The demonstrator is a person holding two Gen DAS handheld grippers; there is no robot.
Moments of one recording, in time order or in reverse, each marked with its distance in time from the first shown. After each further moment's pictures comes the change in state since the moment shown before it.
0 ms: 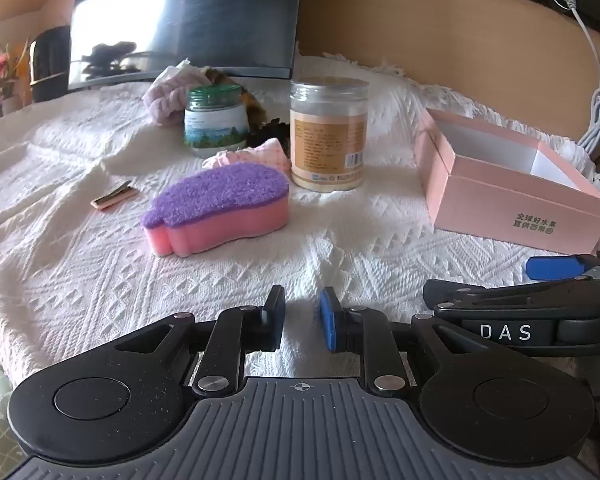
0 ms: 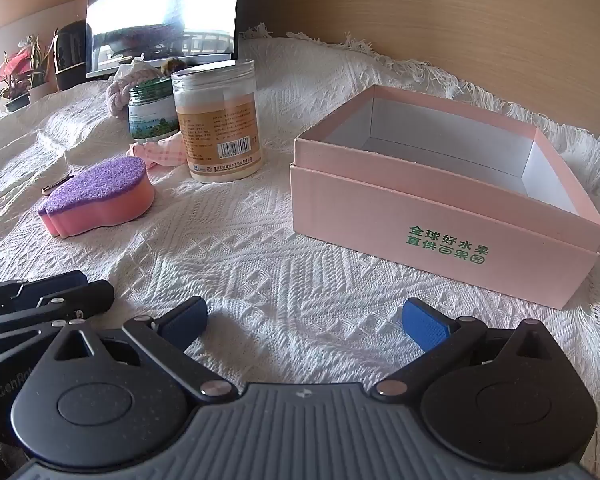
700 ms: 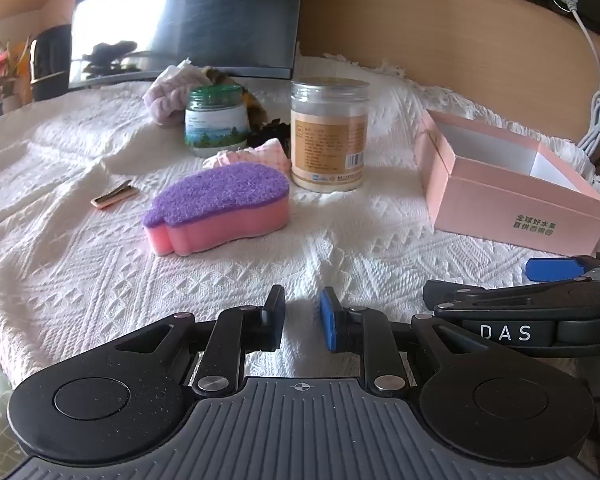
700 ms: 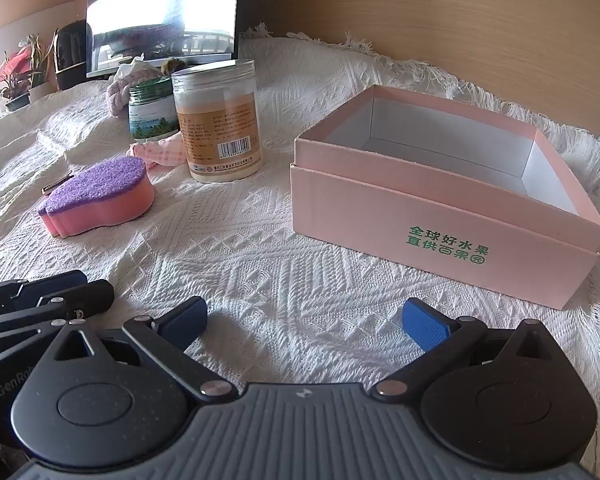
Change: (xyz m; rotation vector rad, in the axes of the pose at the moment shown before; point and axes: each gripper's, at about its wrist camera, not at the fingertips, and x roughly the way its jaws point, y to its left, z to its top) left arm -0.001 -0.001 0.000 -0.007 0.000 -0.005; right arm 0.000 0.000 0.000 -0.001 0.000 -0.001
